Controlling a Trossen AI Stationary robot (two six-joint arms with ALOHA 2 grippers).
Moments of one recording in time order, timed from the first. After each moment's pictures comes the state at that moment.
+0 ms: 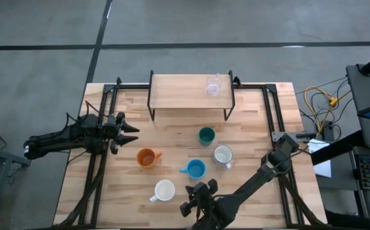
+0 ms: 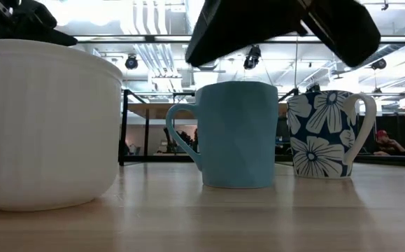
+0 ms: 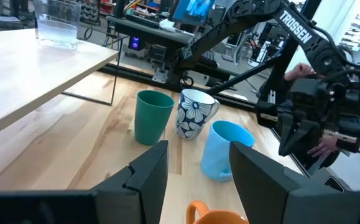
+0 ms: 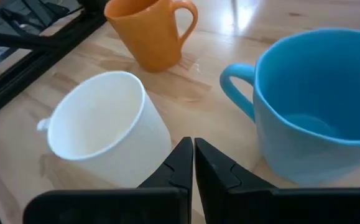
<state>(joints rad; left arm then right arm) 0.18 0.12 0.20 -0.22 0.20 -0.25 0.70 2.32 1.91 -0.87 0.97 1.61</state>
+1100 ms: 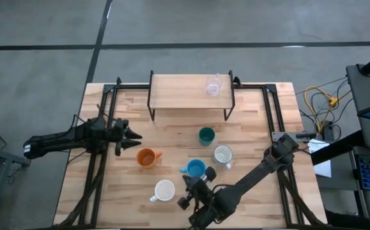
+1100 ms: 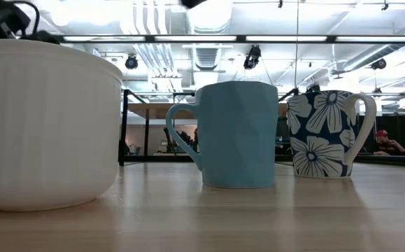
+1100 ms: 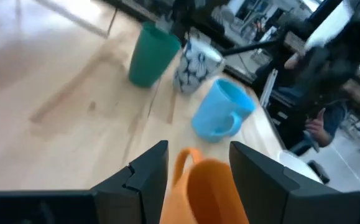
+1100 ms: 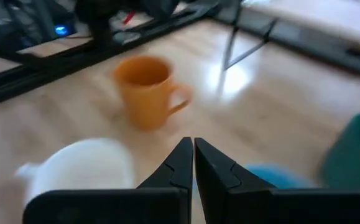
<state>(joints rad) 0.18 0.14 0.10 -0.26 0.25 -0.48 0.64 2.22 1.97 -0.98 1.10 1.20</state>
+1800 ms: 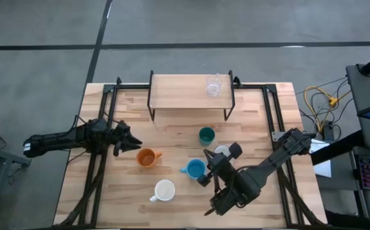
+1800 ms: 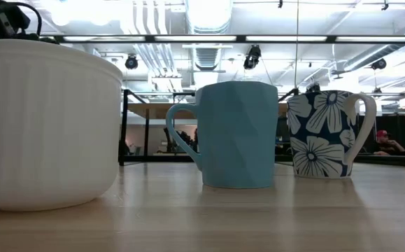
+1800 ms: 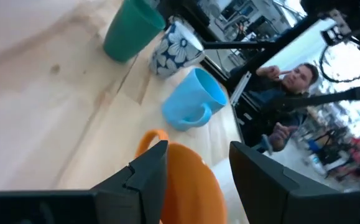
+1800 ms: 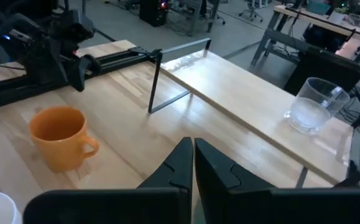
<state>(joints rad) 0.15 0.14 0.09 -0.24 0.34 -0.70 0.64 1.97 1.97 -1.48 1.21 1.30</state>
